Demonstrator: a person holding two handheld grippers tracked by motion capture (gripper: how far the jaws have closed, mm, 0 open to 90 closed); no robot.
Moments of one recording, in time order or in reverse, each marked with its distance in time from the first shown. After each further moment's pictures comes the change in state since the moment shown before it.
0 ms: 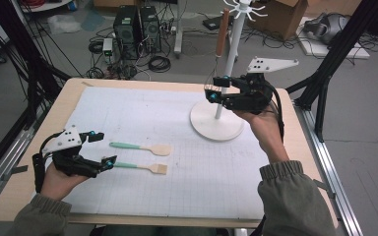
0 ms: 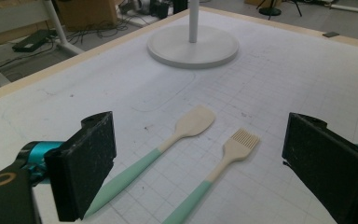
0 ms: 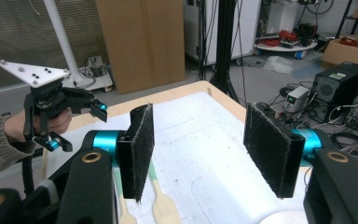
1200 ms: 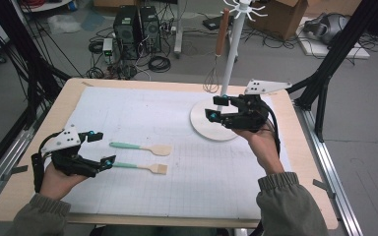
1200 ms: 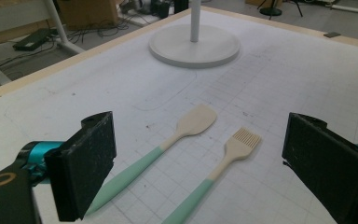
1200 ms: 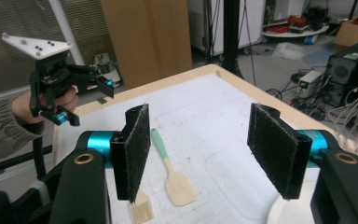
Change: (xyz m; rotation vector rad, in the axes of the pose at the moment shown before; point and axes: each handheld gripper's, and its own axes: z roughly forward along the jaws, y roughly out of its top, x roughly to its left) left arm 0.002 -0.001 -0.001 -0.001 0.001 -0.008; right arm 0.004 -0.049 0.004 0.024 0.028 0.059
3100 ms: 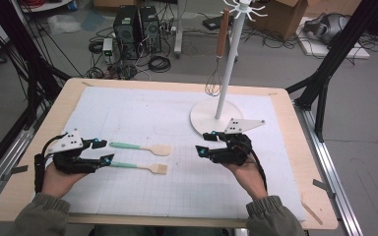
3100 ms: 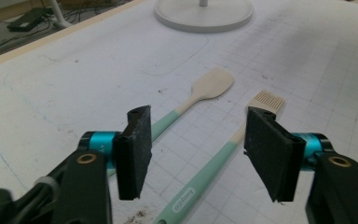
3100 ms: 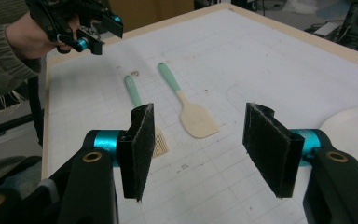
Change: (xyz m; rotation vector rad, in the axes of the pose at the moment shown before) left arm 0.019 -0.028 0.008 0.087 -0.009 0.017; right arm 0.025 -0.087 0.029 0.138 -0.009 0.010
